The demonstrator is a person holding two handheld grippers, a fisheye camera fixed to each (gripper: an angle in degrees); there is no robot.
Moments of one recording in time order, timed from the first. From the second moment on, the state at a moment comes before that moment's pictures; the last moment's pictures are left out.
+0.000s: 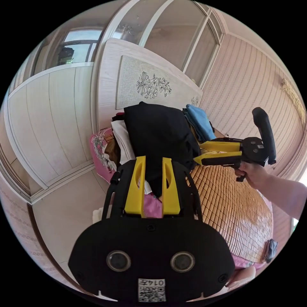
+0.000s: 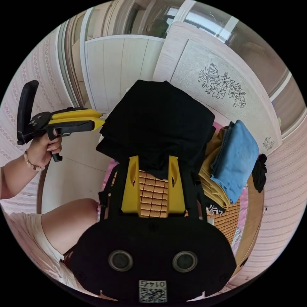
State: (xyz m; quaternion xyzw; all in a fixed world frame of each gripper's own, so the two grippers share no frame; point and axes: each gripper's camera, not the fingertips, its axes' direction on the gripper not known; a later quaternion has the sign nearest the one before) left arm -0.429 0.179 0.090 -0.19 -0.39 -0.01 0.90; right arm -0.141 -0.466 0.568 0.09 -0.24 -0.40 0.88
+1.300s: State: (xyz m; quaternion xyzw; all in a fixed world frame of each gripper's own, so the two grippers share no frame) left arm -0.379 0.266 0.243 -0.45 -0.12 0.04 0.88; right arm 0.067 -0.279 0.624 -0.11 -0.29 -0.06 0.95
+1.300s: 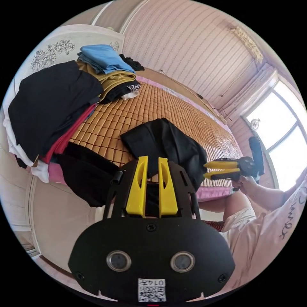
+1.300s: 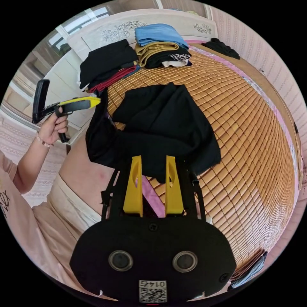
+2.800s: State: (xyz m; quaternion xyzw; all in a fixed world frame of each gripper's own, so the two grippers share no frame) left arm -0.167 0.048 0.332 -0.24 0.03 0.21 0.95; right arm 0.478 -0.224 0.346 0.05 -0.03 0.11 0.99
